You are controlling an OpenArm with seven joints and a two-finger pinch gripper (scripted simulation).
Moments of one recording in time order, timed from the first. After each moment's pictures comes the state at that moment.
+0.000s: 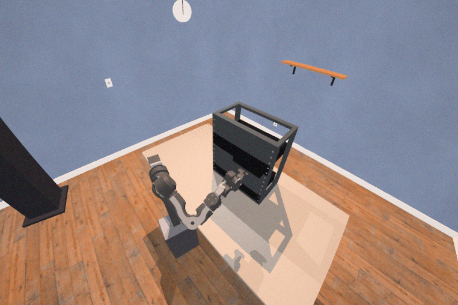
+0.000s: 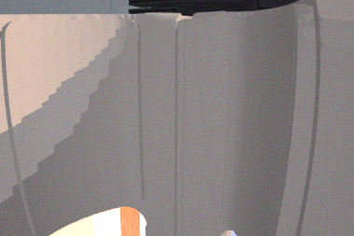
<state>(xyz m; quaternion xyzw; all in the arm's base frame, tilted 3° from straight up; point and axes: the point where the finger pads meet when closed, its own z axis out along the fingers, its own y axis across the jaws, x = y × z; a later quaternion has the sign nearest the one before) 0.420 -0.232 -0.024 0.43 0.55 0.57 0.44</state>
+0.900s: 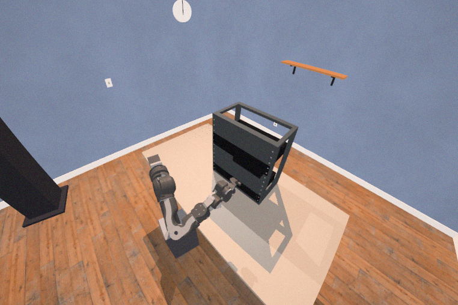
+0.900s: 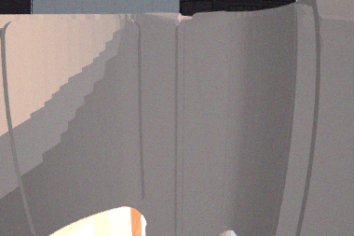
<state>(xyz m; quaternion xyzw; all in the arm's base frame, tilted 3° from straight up) 0.345 -0.263 -0.025 0.43 0.54 0.57 0.45</state>
